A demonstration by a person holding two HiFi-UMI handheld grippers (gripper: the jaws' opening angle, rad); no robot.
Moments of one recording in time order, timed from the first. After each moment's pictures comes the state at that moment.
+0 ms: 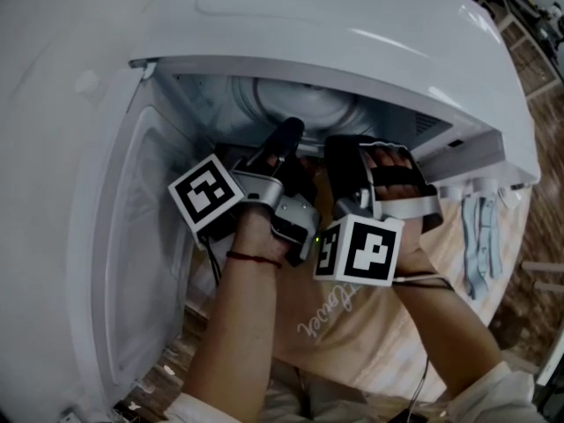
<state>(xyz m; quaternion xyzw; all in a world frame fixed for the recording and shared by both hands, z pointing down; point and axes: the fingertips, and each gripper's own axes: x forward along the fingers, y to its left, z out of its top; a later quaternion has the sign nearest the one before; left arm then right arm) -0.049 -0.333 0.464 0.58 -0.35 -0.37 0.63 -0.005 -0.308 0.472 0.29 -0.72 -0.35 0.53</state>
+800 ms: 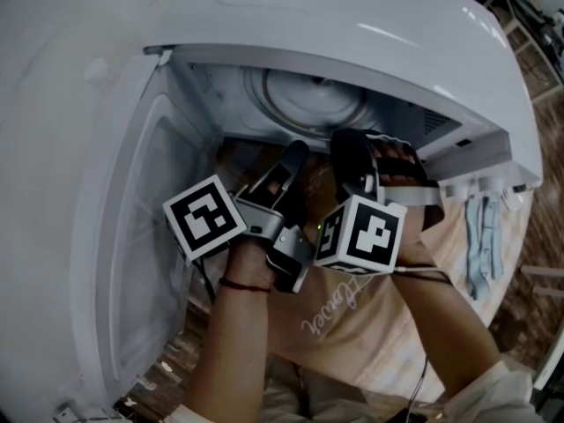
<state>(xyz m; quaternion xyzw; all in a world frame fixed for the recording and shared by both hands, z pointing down) -0.053 -0.291 0.464 0.64 -0.37 -0.28 0.61 -0.006 -0.315 0.481 0.30 -0.72 -0.32 0.54</state>
